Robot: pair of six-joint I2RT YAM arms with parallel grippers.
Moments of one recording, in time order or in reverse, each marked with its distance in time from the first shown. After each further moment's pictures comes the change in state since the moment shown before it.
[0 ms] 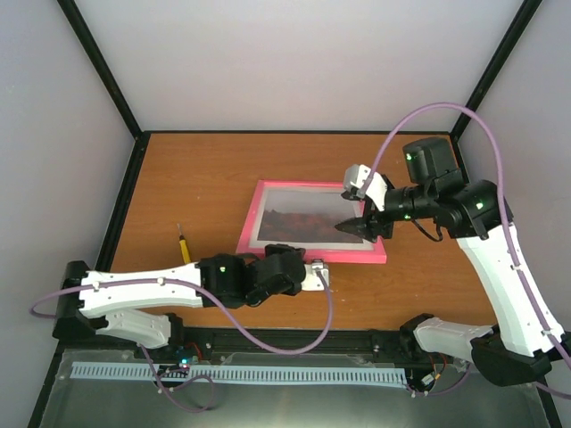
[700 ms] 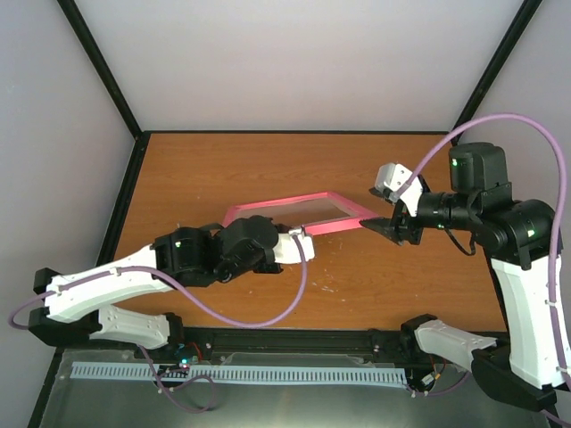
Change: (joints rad) left arm 0.085 -0.072 0.309 -0.304 0.108 -0.077; right arm -0.121 -0.071 0.163 -0.129 0.002 -0.026
